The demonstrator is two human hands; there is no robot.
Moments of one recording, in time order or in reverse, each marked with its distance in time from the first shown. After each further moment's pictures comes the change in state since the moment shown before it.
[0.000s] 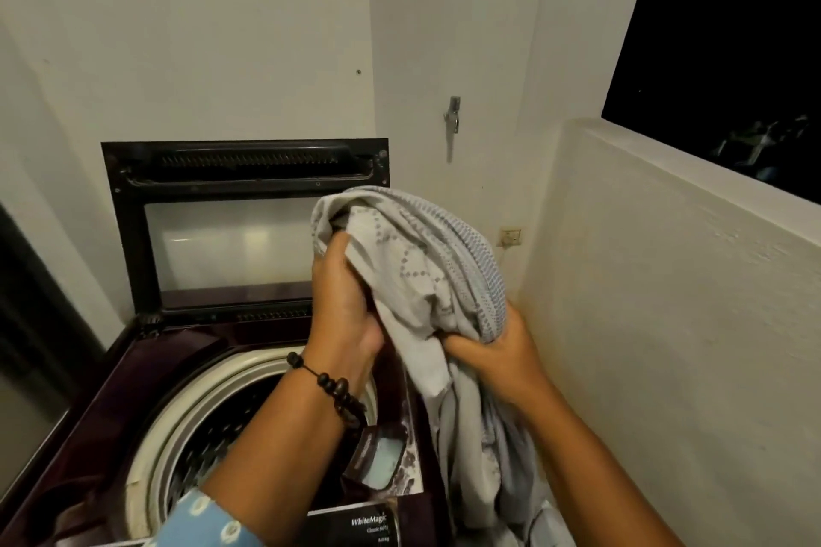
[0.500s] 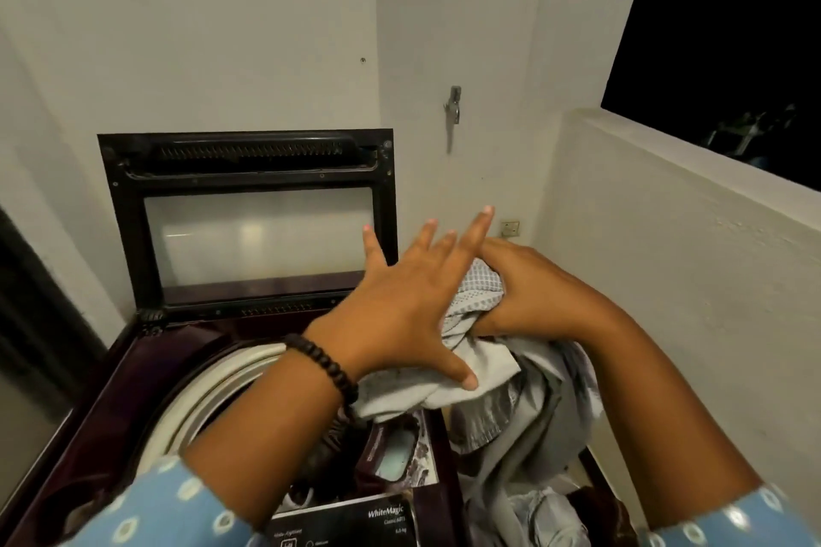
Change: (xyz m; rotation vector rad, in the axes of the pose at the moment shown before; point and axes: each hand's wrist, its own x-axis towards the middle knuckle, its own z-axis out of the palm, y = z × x) left_hand -0.026 0.034 0.022 1.922 -0.848 0.355; right_hand 0.043 -0.070 -0.017 -0.816 -0.456 -0.010
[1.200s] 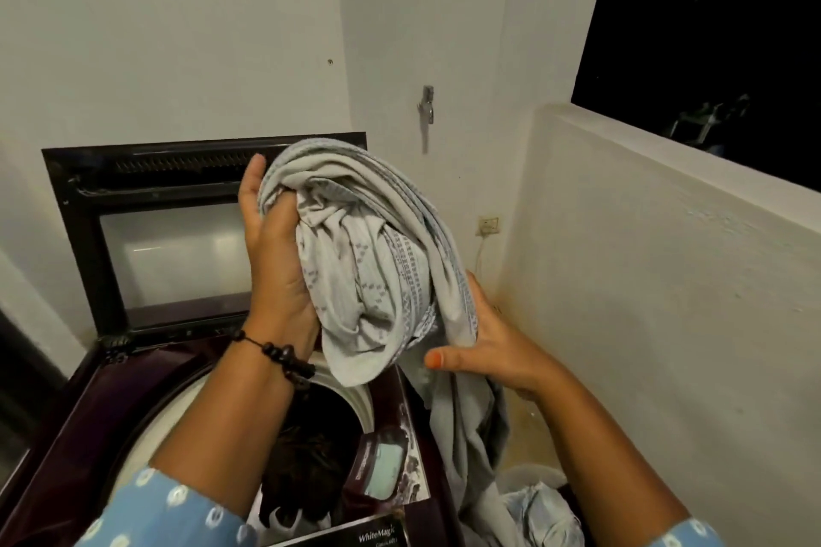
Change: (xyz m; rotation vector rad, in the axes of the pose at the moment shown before) left_hand 0.032 -0.073 0.006 -1.916 1.089 -0.112; right_hand -0.007 0.033 0.065 0.701 0.043 0.006
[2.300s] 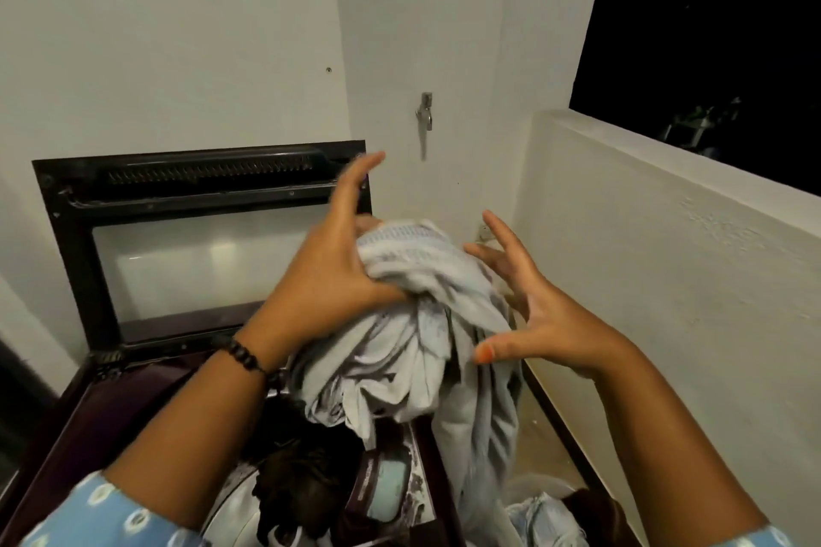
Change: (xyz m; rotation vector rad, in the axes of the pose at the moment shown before) left_hand -0.016 0.020 0.017 1.044 -0.734 0.096; right_hand -0.003 -0.031 -0.046 -0.192 0.022 -0.007
